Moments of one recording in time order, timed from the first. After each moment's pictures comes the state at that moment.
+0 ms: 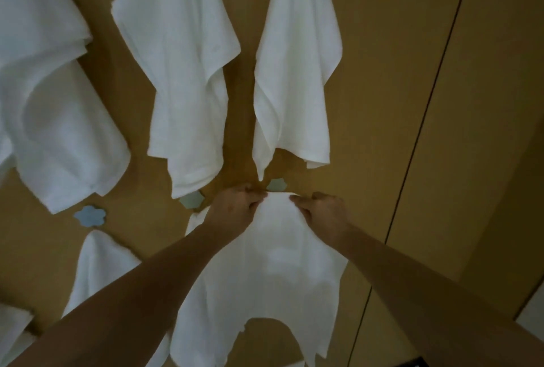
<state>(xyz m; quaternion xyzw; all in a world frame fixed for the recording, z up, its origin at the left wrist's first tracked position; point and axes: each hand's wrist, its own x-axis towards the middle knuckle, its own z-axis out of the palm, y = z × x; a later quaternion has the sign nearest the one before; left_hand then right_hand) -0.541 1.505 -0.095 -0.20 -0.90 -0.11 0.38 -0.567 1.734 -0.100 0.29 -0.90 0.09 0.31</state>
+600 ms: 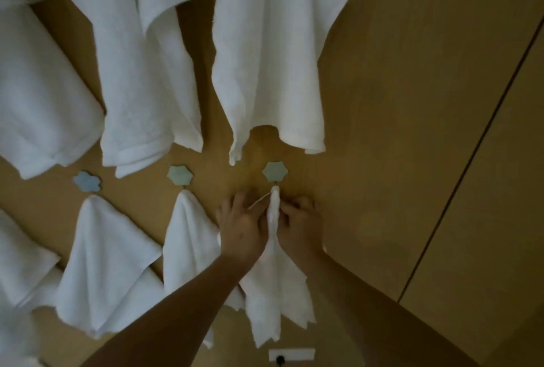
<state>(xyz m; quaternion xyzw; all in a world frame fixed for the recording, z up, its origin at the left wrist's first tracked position) -0.550 1.577 -0.178 0.04 -0.90 -0.13 0.42 -0.600 1.701 -0.186 0.26 -0.86 0.36 0.25</state>
